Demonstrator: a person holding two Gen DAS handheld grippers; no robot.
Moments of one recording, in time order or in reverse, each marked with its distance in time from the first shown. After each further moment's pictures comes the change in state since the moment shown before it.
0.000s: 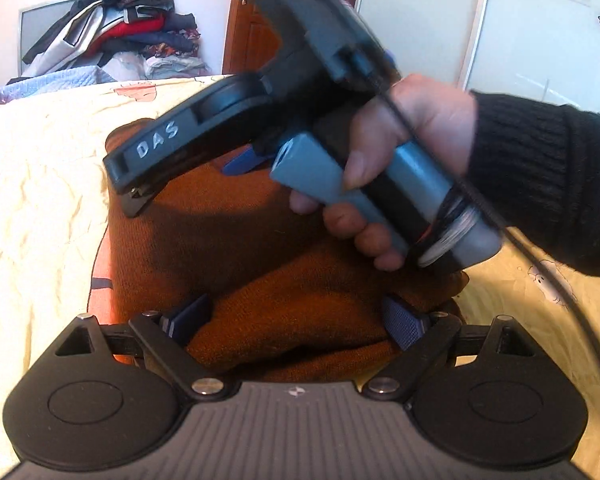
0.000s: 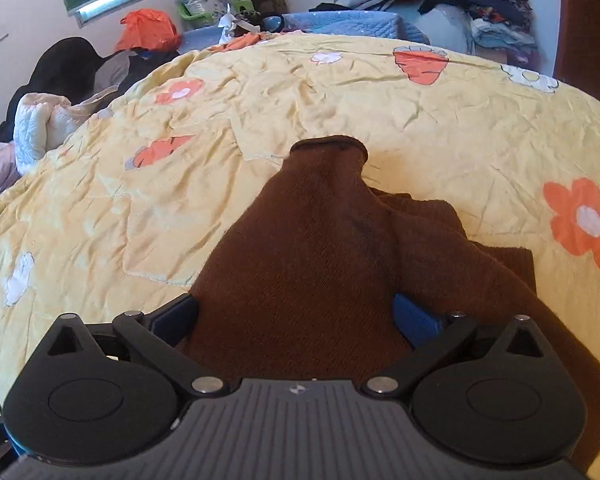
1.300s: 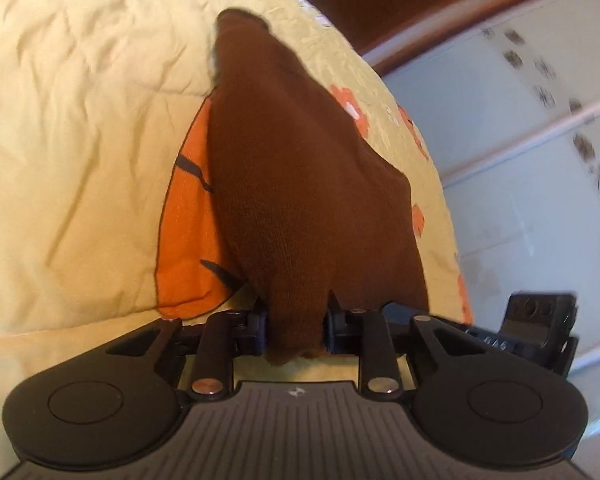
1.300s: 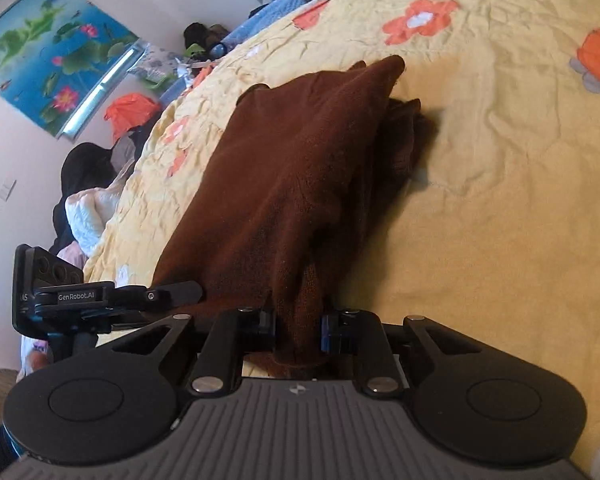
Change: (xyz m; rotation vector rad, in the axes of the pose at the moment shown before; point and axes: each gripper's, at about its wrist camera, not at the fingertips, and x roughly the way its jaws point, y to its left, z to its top) left arm -0.050 0.101 -0.021 -0.614 0.189 -0.287; right arm -0.127 -0.057 -0.144 0.472 -0.023 0.222
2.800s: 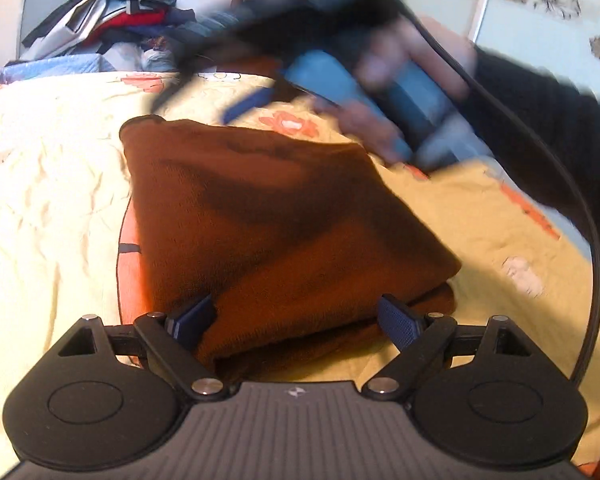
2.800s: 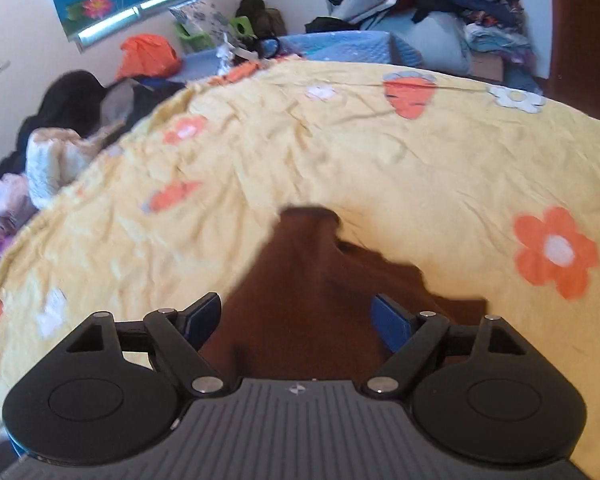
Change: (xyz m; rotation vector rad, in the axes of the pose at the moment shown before) left arm 0.023 -0.071 -0.044 0.580 -0.178 0.227; right arm 0.114 0.108 0.144 -0.410 0.003 -0.157
